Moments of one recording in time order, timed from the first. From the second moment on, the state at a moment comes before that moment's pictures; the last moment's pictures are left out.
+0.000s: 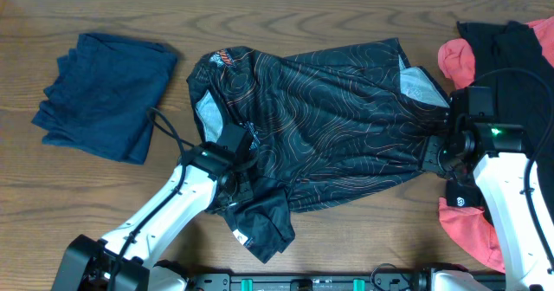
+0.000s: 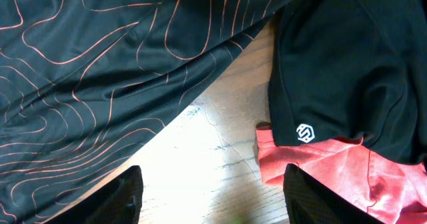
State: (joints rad) left arm -0.47 1.41 0.74 -0.84 0.08 -0.76; right arm -0.04 1.31 1.00 -1.10 0.10 0.31
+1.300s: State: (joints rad) left arm -0.07 1.20 0.84 -1.10 0.21 -0.56; right arm -0.07 1.31 0.73 -0.64 0.17 0.43
